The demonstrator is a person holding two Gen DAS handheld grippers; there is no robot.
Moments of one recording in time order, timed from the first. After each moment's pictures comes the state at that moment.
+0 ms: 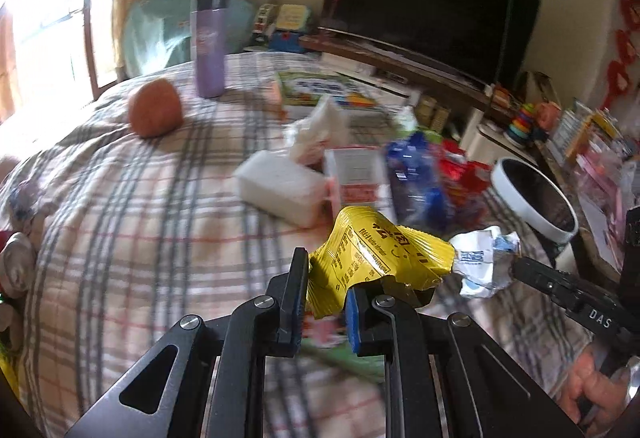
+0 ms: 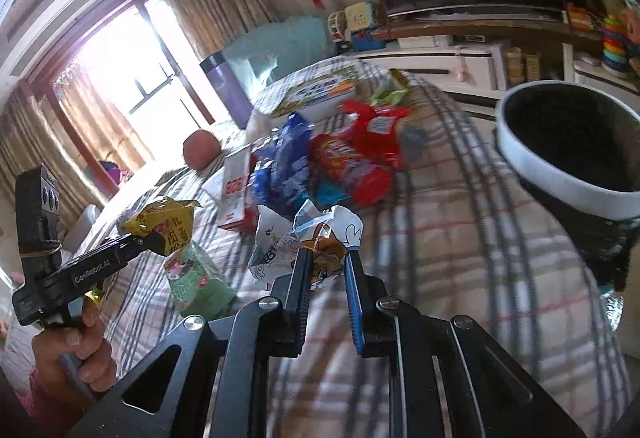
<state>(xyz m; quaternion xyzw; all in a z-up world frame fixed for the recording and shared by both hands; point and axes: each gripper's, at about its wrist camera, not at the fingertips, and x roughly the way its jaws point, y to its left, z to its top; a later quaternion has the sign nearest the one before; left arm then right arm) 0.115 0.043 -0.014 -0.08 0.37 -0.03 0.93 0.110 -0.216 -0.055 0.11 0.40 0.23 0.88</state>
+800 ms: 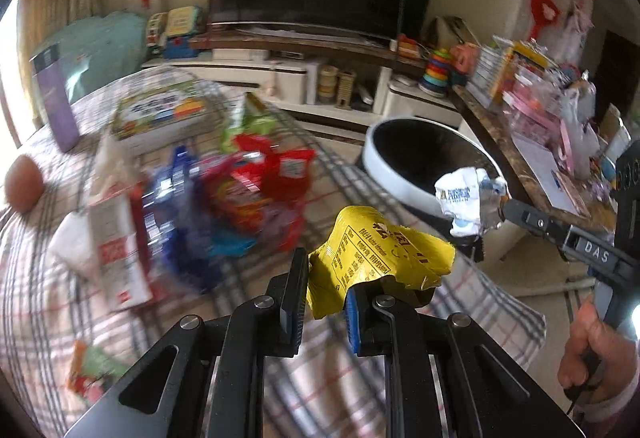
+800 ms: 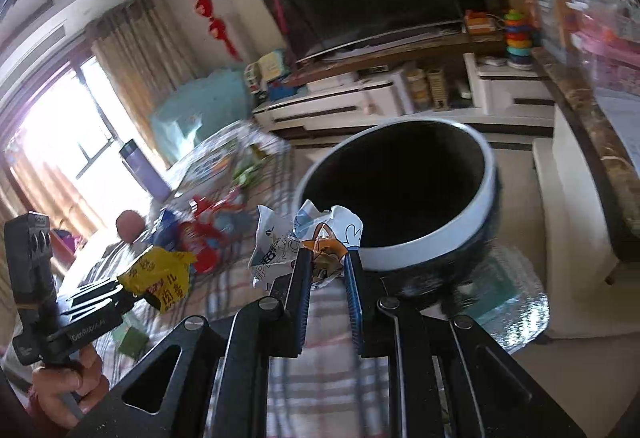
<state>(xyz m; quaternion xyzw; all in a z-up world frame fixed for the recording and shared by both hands) 0.194 -0.088 -0.014 0.01 0.39 -0.16 0.91 0.118 -0.365 -0.033 0.15 0.36 0.10 0.92</state>
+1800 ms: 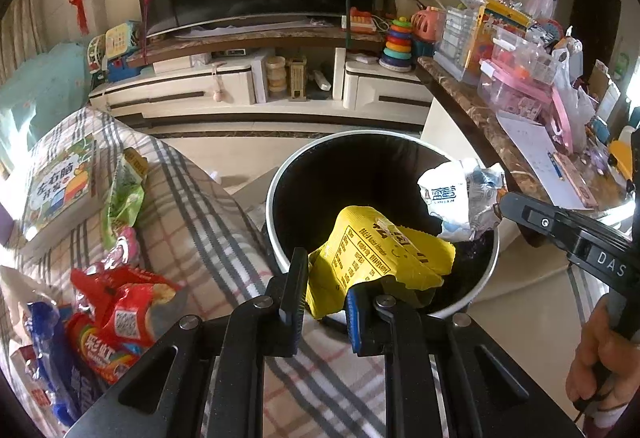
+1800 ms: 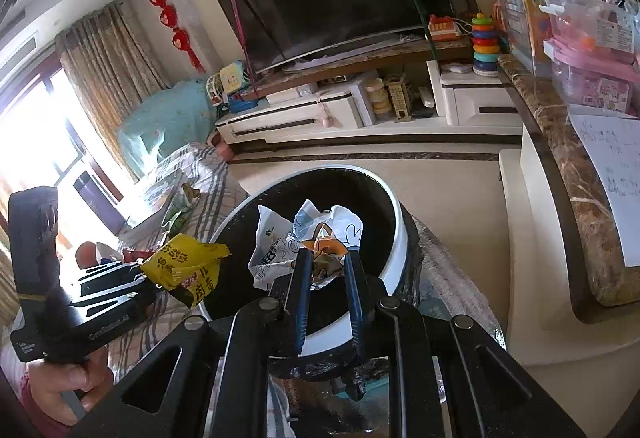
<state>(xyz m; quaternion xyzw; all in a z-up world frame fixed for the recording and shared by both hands) 0.331 -0.204 -0.035 0.07 0.41 -0.21 0.89 0.172 -0.434 -0.030 0.15 0.36 0.05 0.92</state>
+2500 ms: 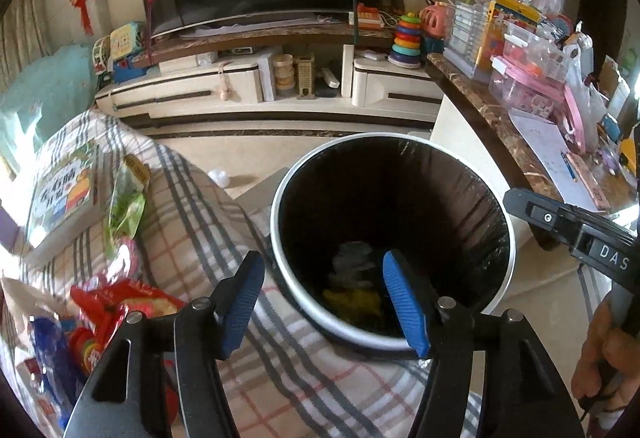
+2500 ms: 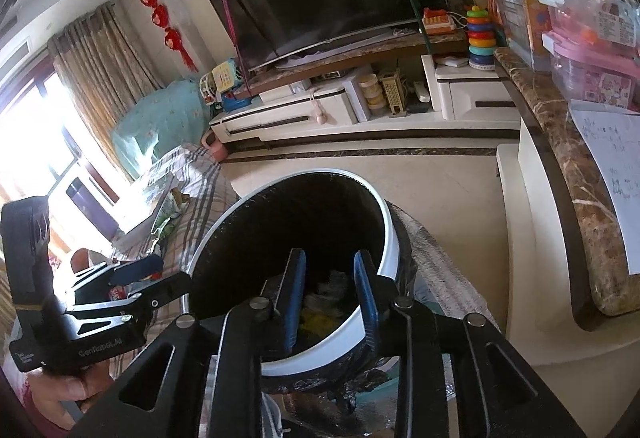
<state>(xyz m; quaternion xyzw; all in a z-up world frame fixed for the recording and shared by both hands) 0.339 -0.217 -0.042 0.08 0.41 -0.19 0.89 0.181 -0.439 -0.032 0.16 0.37 0.04 0.92</state>
